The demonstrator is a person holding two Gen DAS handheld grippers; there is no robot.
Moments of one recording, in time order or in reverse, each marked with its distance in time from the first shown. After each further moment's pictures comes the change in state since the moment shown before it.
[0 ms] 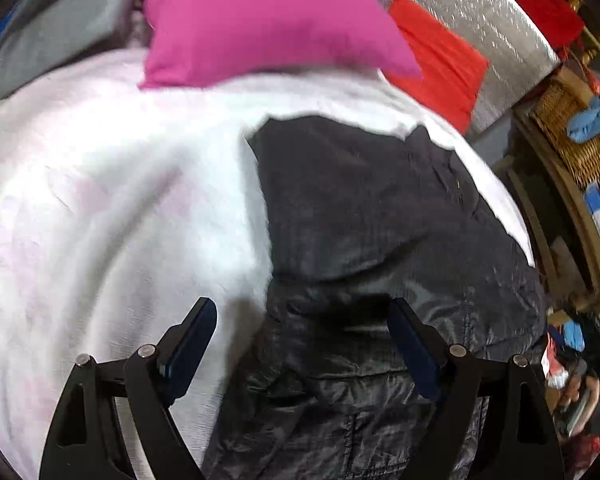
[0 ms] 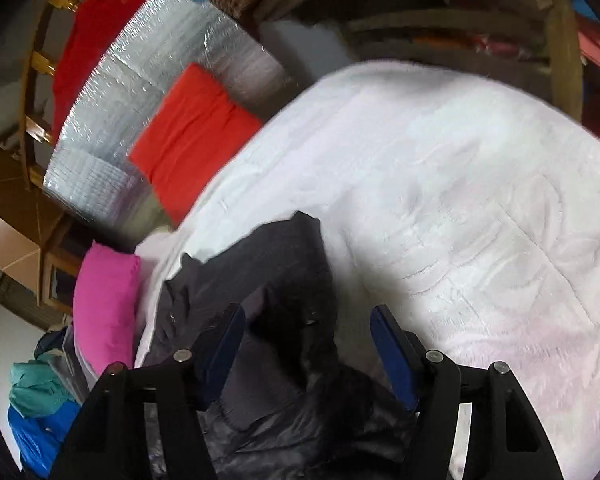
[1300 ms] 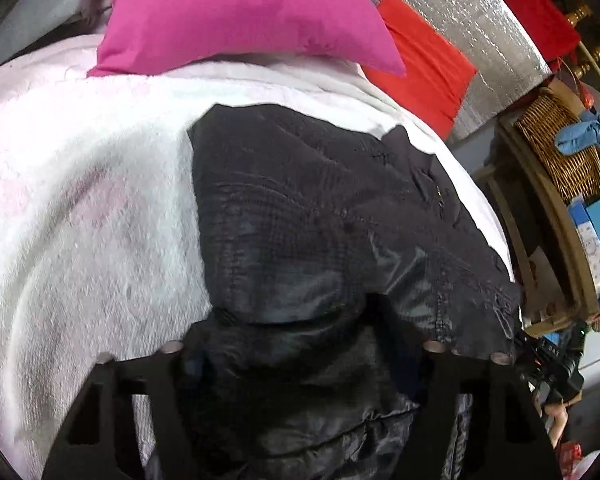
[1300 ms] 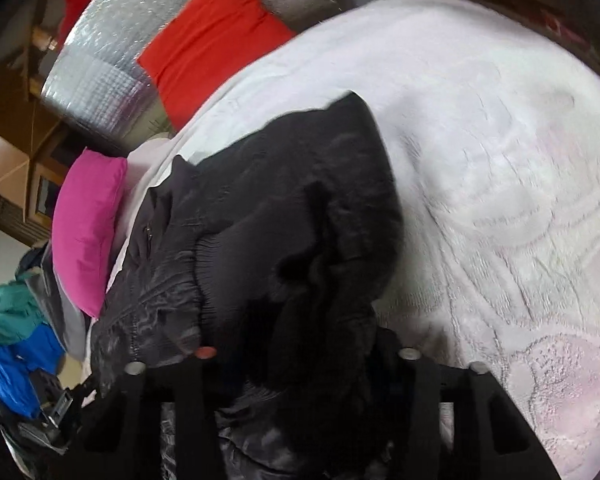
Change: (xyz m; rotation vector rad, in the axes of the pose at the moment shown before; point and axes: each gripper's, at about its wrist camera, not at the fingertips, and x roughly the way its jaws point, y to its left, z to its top) left arm 0.037 -0.025 0.017 -0.057 -0.039 -0.107; right arm 0.057 0.033 -0.039 -0.221 0.140 -0.099
